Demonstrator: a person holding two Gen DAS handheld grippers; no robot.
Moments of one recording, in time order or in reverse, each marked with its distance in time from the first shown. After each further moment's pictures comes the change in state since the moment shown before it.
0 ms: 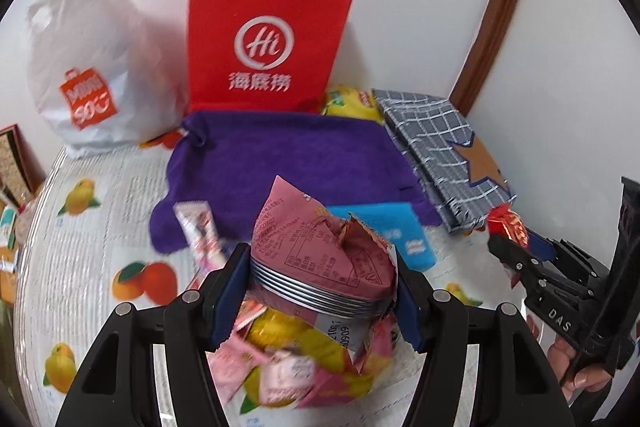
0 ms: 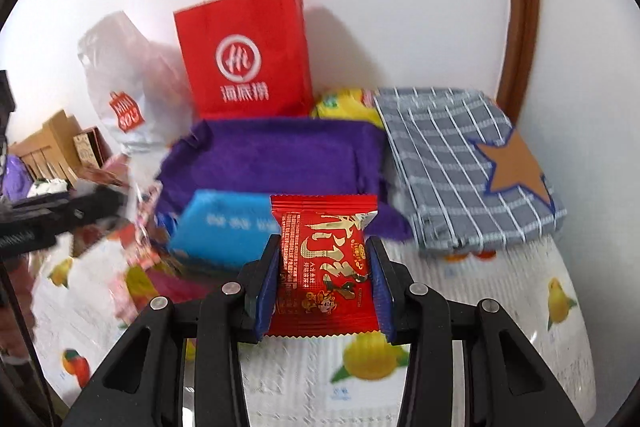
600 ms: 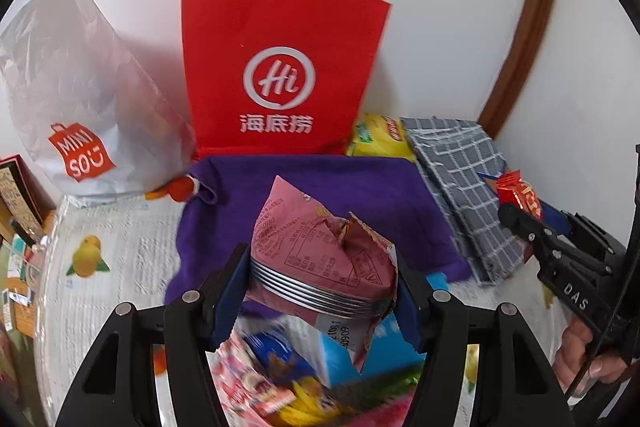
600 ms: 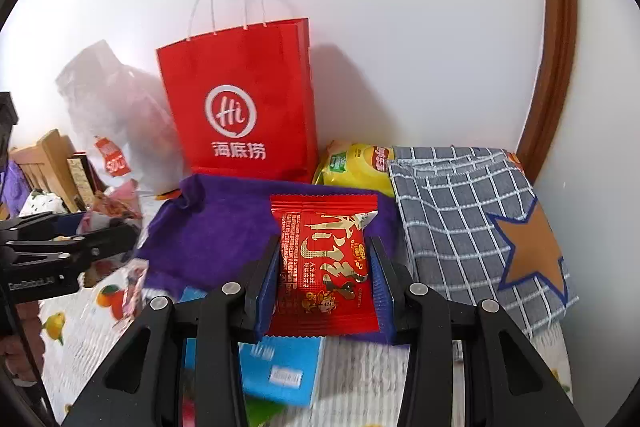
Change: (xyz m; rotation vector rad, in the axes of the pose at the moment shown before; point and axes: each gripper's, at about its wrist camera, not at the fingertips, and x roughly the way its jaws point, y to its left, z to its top) left arm 0.041 0.018 0.077 0.003 0.002 0.081; right arm 0.056 0.002 0.094 -0.036 -0.046 -0.002
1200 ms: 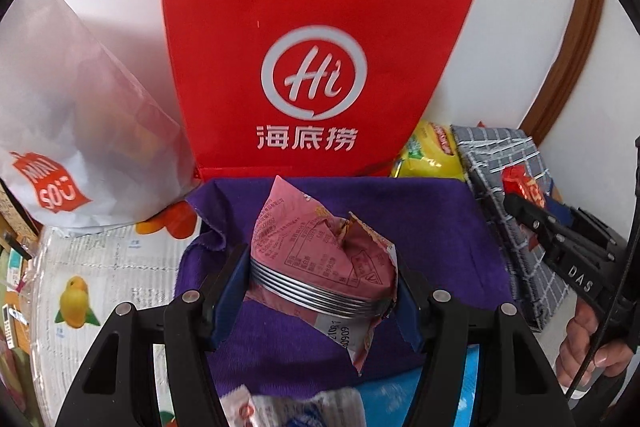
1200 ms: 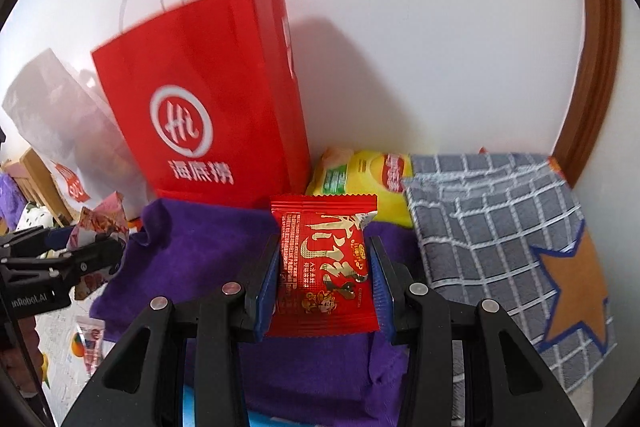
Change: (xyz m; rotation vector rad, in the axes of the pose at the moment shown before) left arm 0.091 0.028 0.044 -0.018 0.057 0.045; right arm 0.112 -0.022 0.036 0.035 0.060 0.036
